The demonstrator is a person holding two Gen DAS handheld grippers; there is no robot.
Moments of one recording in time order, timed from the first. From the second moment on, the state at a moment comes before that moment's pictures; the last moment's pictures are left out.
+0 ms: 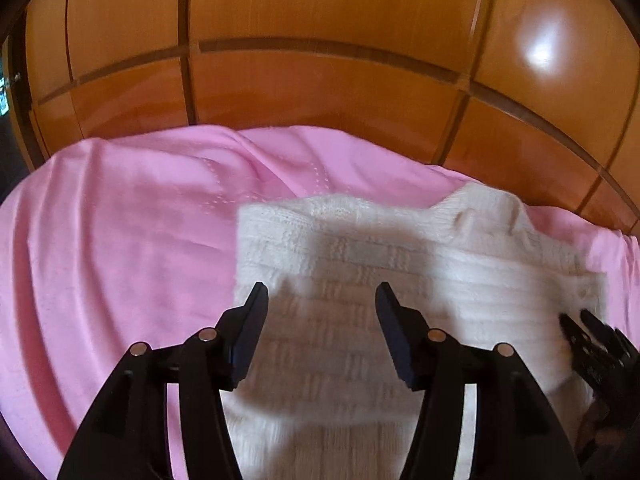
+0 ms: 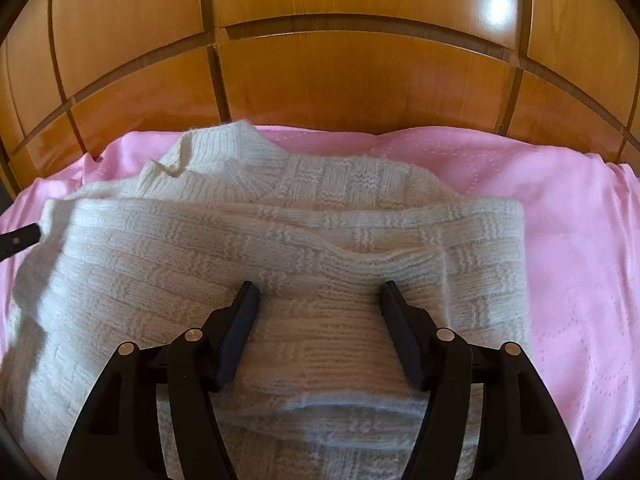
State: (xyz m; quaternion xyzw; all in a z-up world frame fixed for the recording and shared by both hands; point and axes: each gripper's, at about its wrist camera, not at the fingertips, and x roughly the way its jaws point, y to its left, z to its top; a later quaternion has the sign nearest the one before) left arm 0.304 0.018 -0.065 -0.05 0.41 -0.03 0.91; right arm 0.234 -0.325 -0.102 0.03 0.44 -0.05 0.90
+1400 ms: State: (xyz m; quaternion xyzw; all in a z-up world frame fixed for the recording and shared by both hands) left arm 0.199 0.061 -0.014 -0.07 0.36 -0.02 0.93; right arm 0.215 -0.301 -0.093 0.02 0.48 -0.10 0.87
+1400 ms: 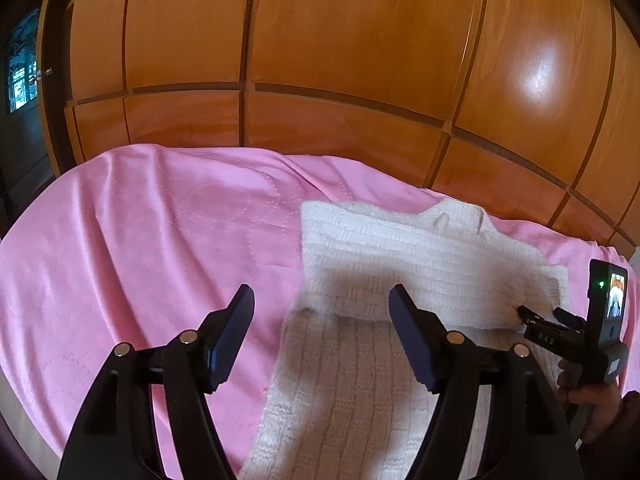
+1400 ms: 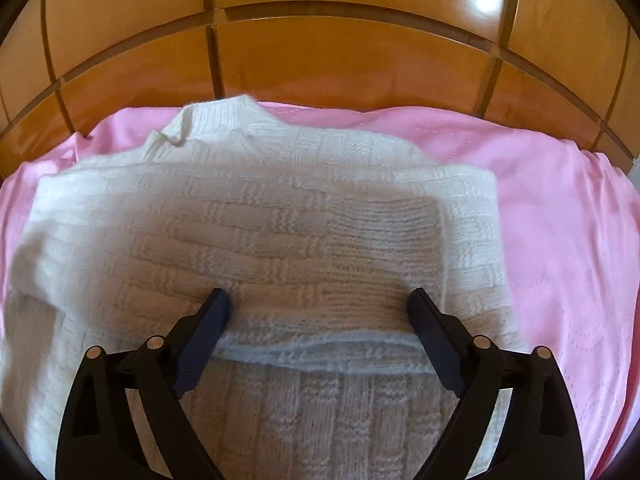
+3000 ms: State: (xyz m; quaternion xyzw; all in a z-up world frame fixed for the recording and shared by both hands) left arm 0.053 0.118 -0.105 -0.06 0.51 -0.16 0.84; right arm -0.033 -0.344 -0.063 0.15 0.58 0.02 0.80
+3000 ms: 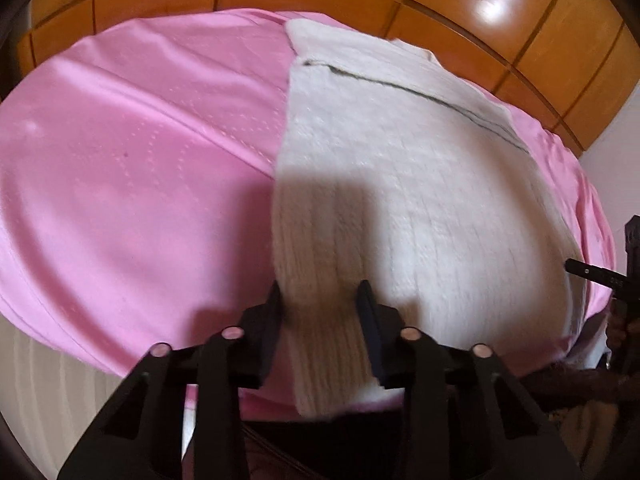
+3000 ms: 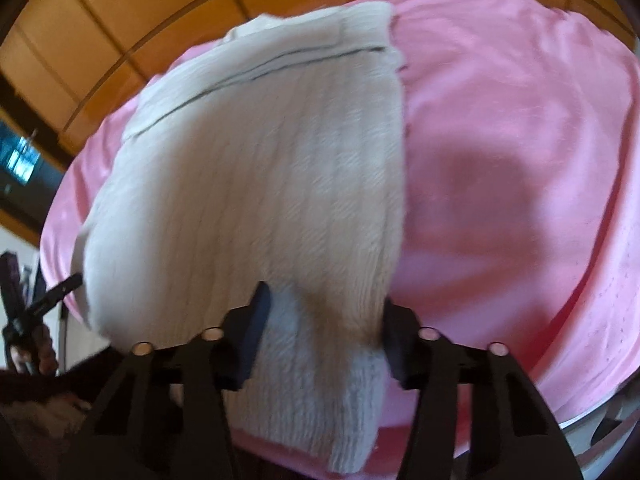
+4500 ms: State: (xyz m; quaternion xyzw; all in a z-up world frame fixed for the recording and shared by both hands) left arm 0.185 0.102 -0.113 -0.14 0.50 -0.19 0.83; right arm 0.088 -0.365 -0.089 0.12 0.54 0.00 0.84
